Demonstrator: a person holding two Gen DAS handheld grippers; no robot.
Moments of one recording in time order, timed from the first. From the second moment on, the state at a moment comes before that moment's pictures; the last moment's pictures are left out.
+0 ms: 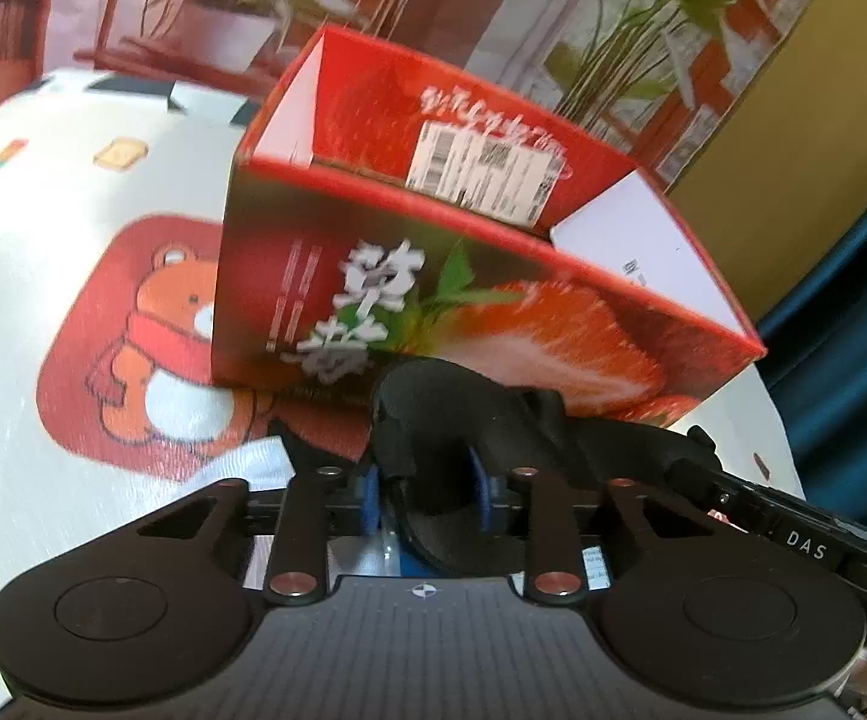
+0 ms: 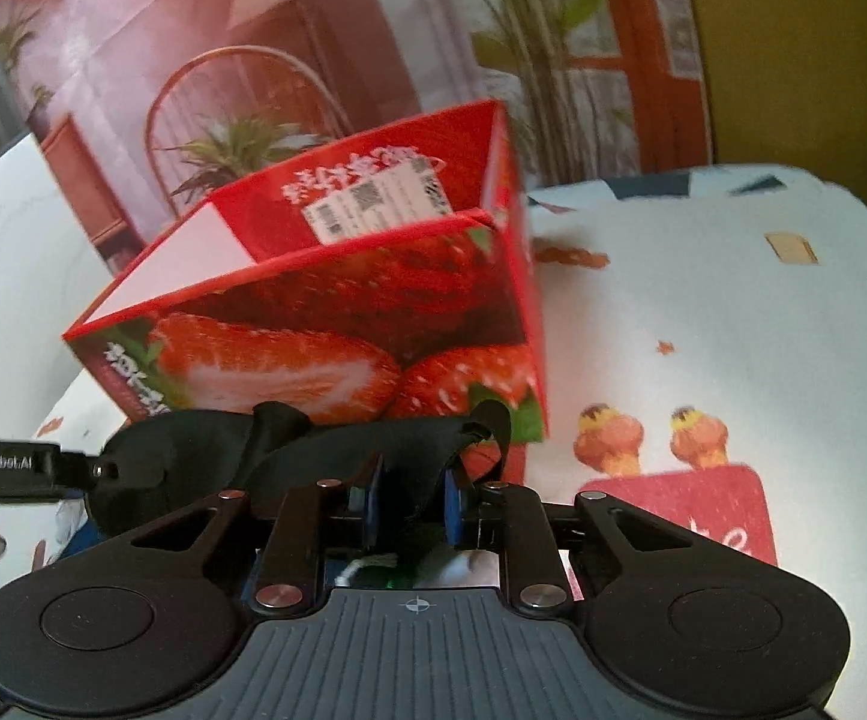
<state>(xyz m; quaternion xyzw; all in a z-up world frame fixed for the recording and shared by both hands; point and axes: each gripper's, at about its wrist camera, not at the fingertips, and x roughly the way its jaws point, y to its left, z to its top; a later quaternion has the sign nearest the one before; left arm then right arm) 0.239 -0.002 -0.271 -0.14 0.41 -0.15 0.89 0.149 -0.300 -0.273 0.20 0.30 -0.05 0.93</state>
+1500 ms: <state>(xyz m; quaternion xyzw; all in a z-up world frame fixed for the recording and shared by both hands) 0.223 0.015 -0.169 -0.09 0.26 -0.21 0.94 0.146 -0.281 -0.163 0.09 0.18 0.04 0.98</state>
